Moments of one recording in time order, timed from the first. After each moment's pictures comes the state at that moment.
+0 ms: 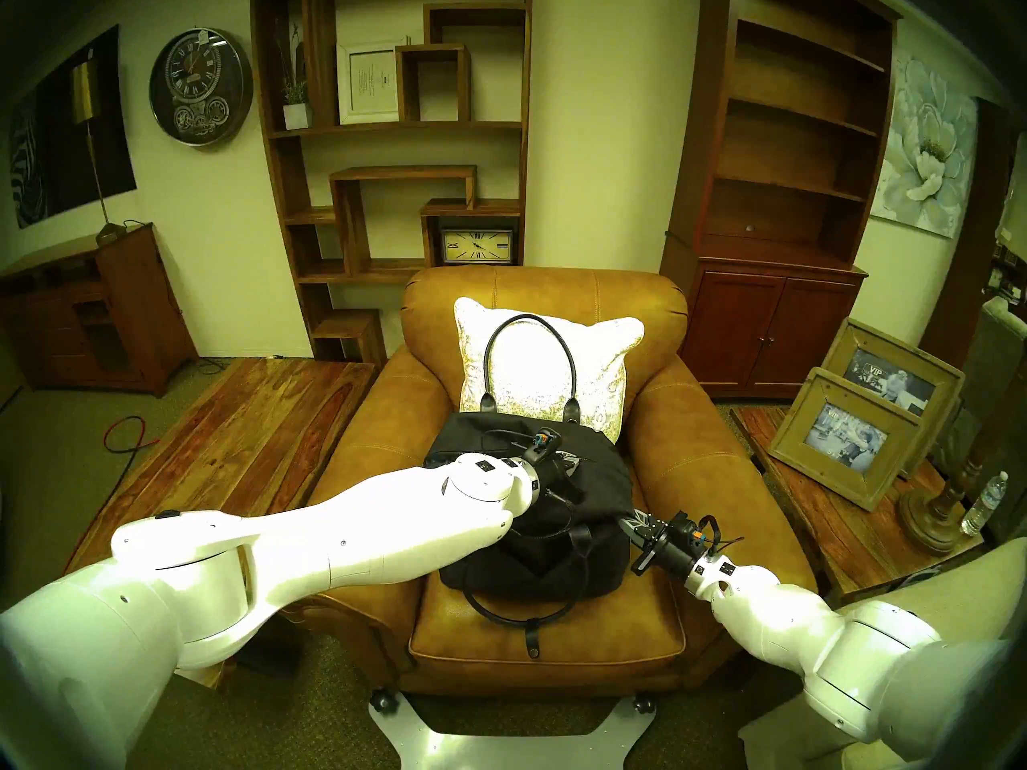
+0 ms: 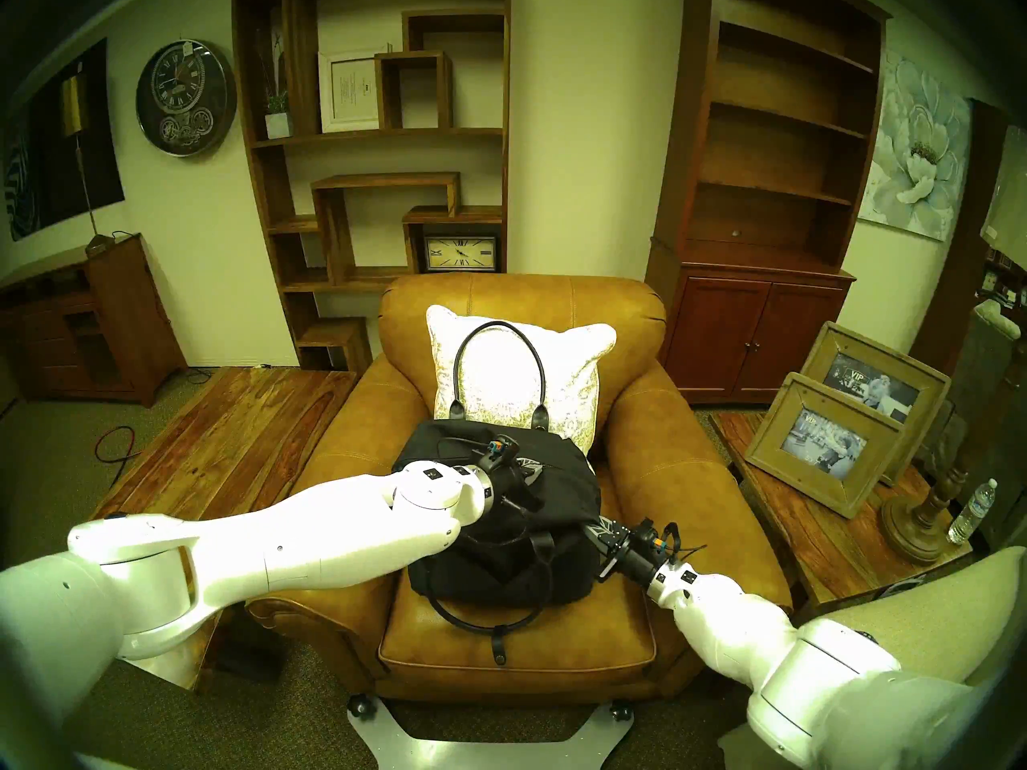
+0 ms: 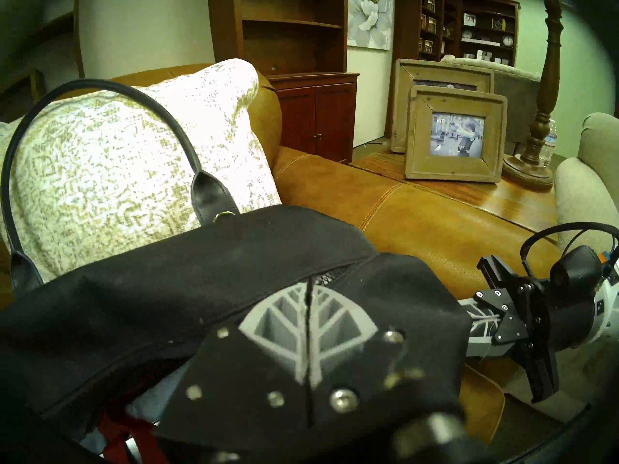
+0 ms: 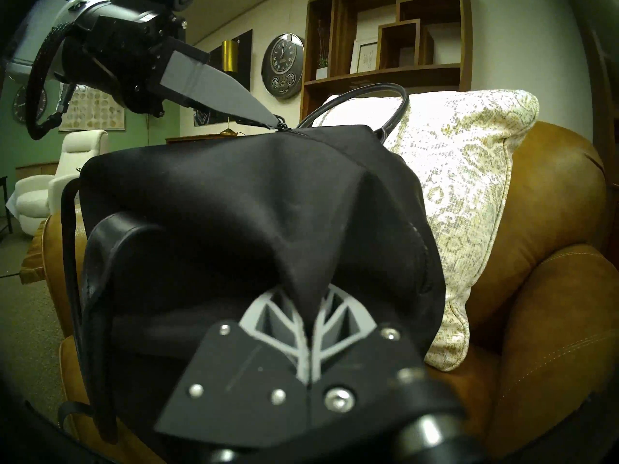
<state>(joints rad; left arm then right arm) 0.74 -1.16 -0.17 -1.25 -0.97 0.06 0.15 -1.07 -1.16 0.73 -0.37 0.89 -0.86 0.79</state>
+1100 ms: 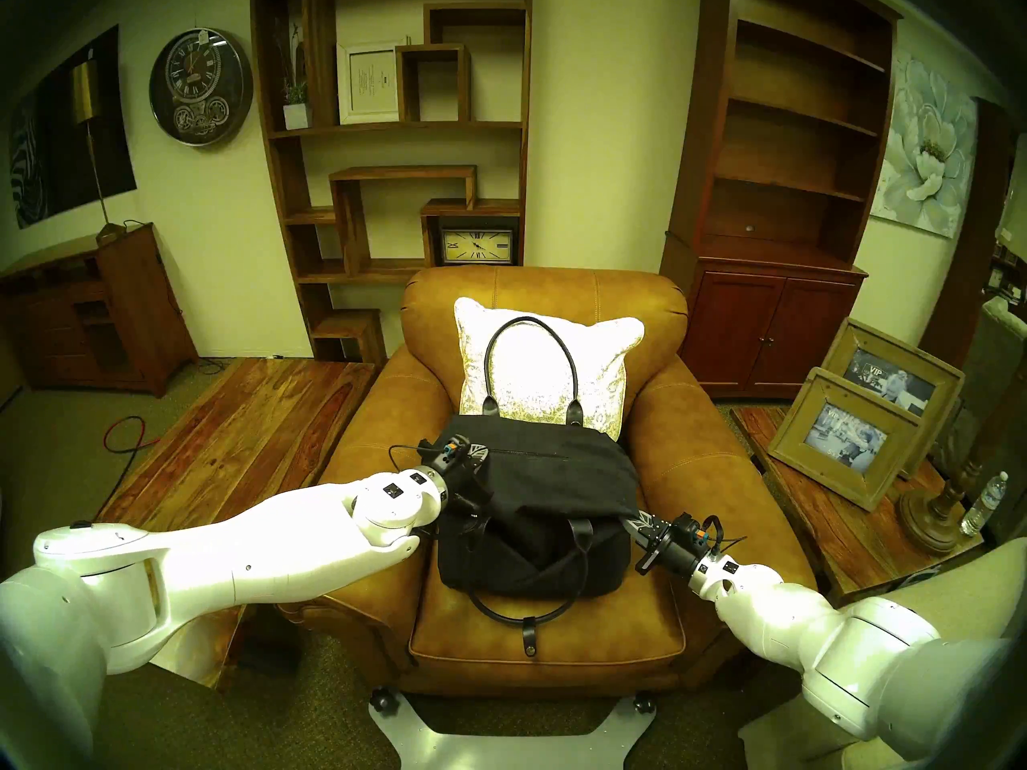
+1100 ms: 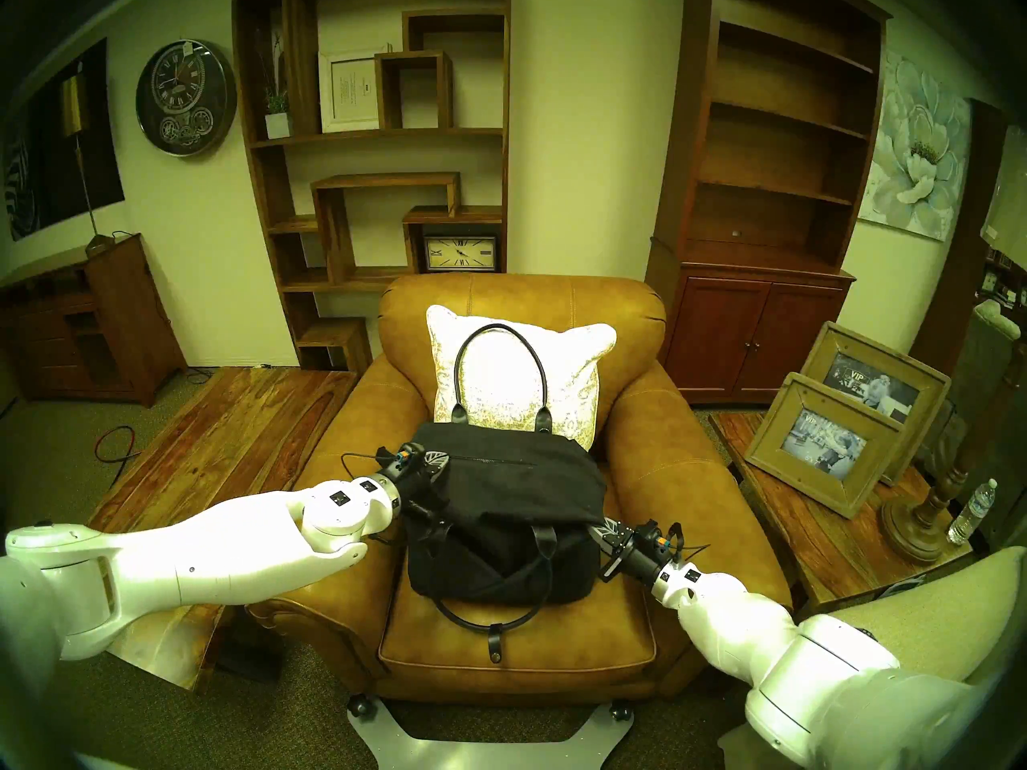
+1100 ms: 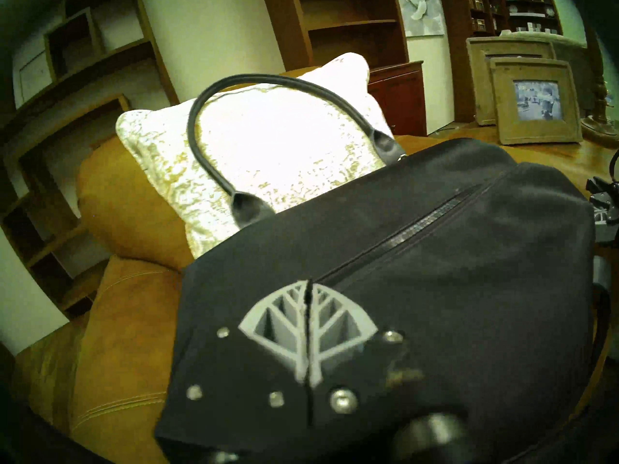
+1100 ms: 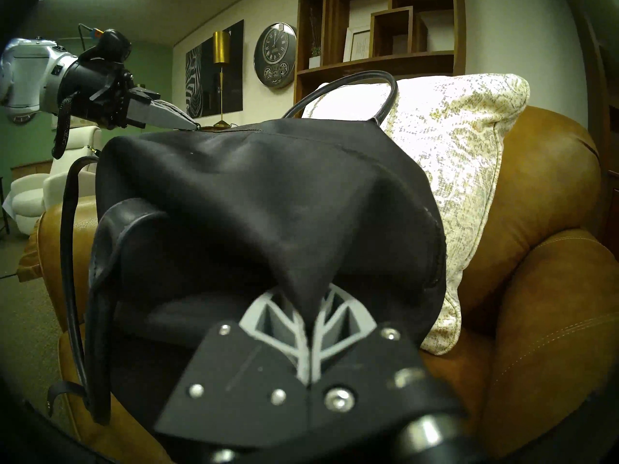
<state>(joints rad) 0.83 -0.85 -0.20 -1.34 -0.81 -0.08 0.29 -1.06 -1.16 0.74 -0.33 0.89 -0.82 0.80</state>
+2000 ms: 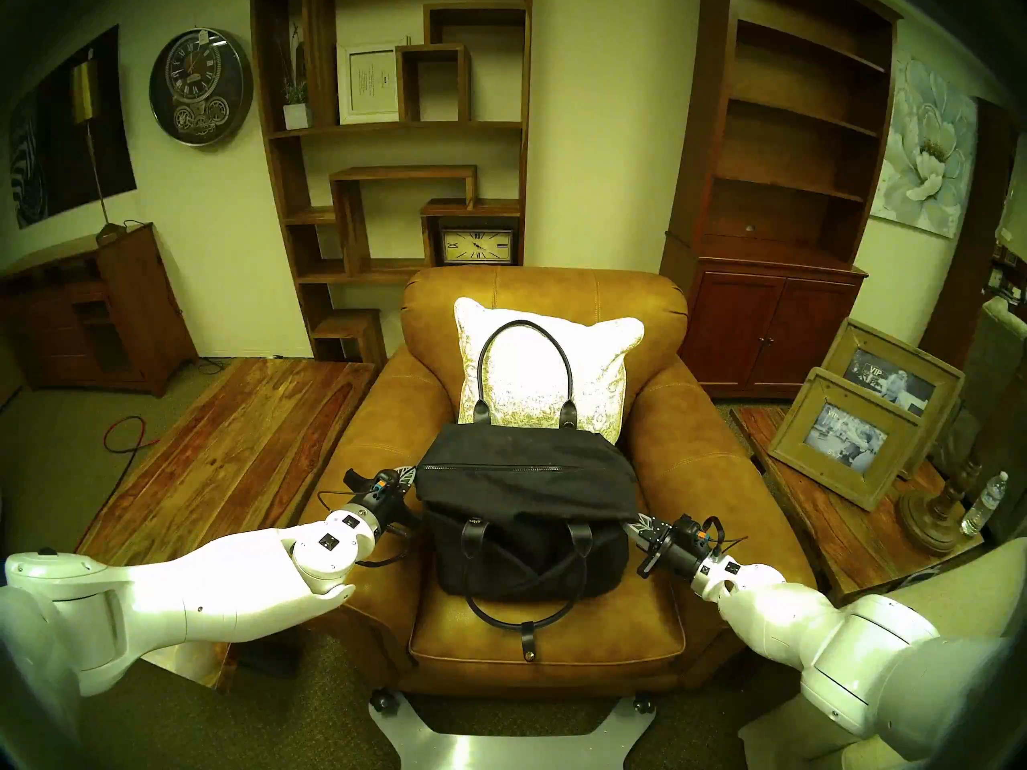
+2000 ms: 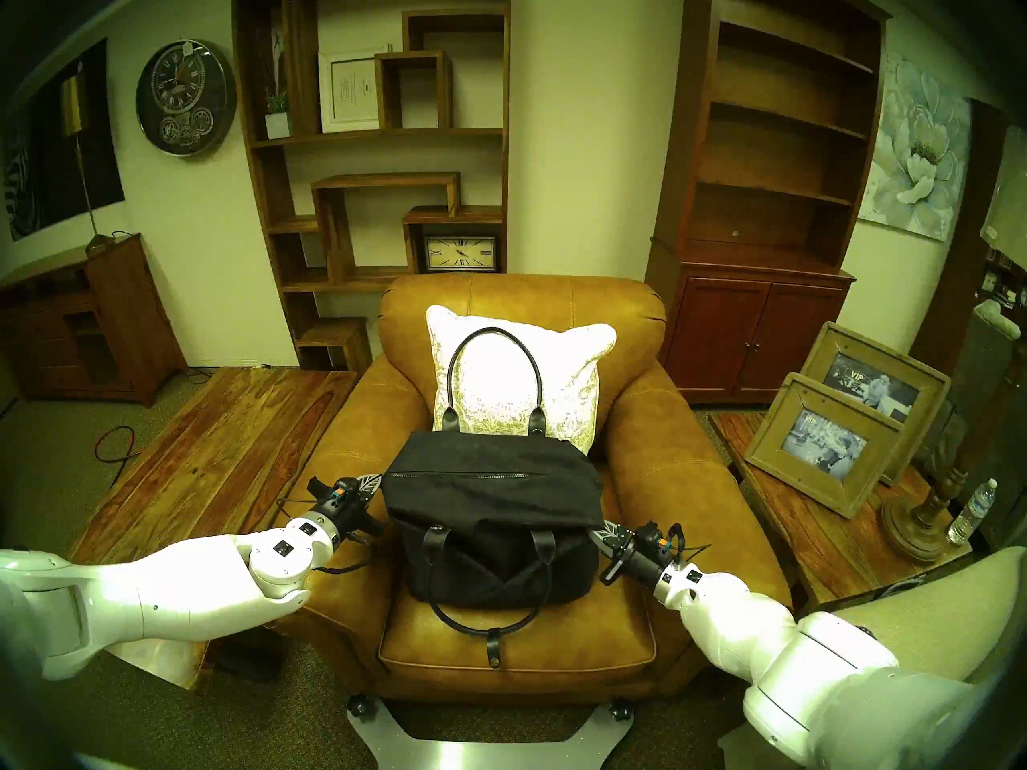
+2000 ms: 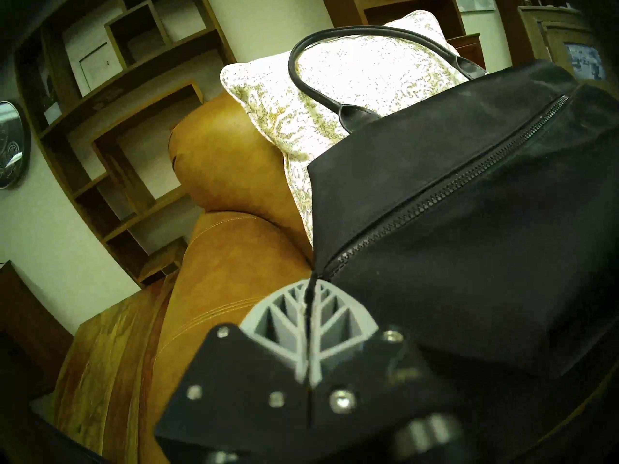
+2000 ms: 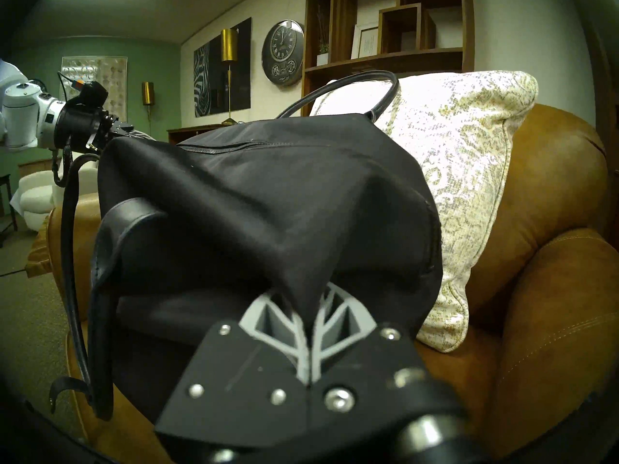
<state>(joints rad) 0.95 -0.79 -0.20 -1.22 -0.74 -0.26 0.41 -1.05 -1.17 0.75 -0.30 0.89 -0.83 0.86</state>
